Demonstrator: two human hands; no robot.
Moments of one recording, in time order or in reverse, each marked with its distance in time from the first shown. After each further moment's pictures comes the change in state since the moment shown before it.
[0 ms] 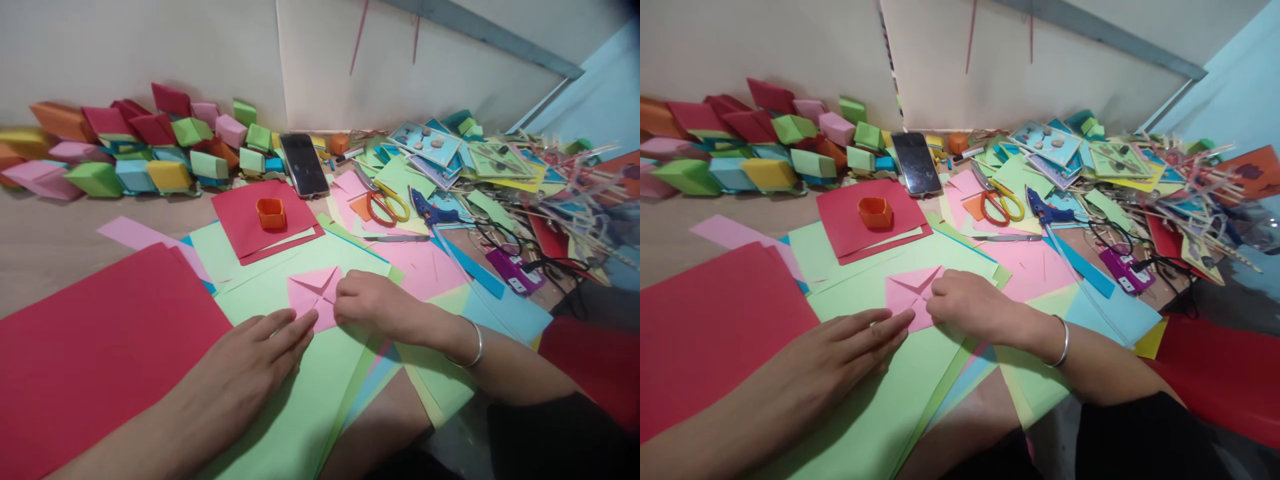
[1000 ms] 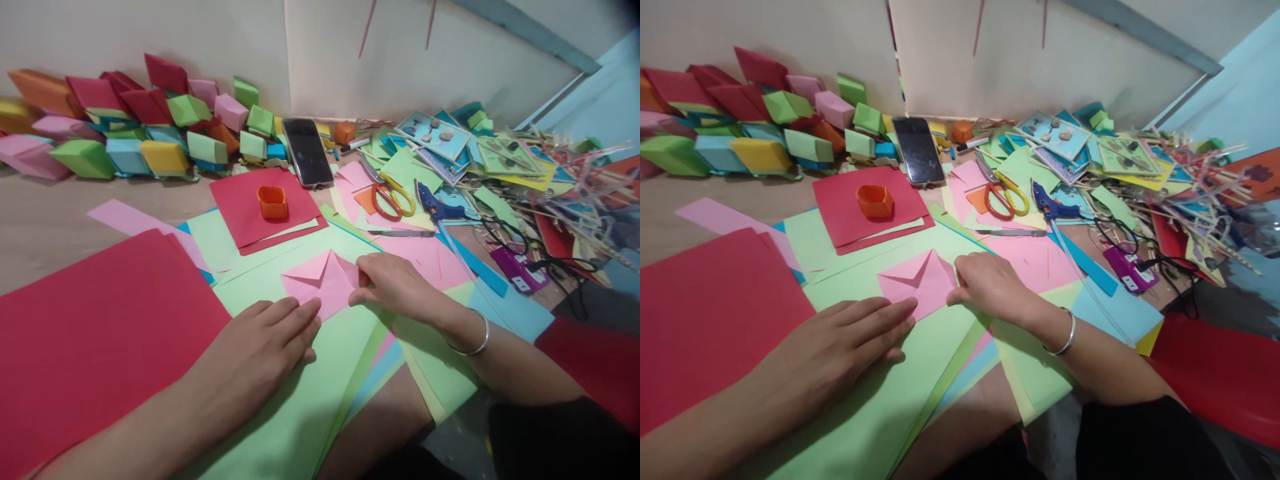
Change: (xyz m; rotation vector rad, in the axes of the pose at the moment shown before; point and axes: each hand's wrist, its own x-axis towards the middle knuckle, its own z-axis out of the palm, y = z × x) left_hand 0.015 0.000 -0.002 0.030 -0.014 -0.017; right_hand 0.003 0.011 -0.012 0.107 -0.103 0.604
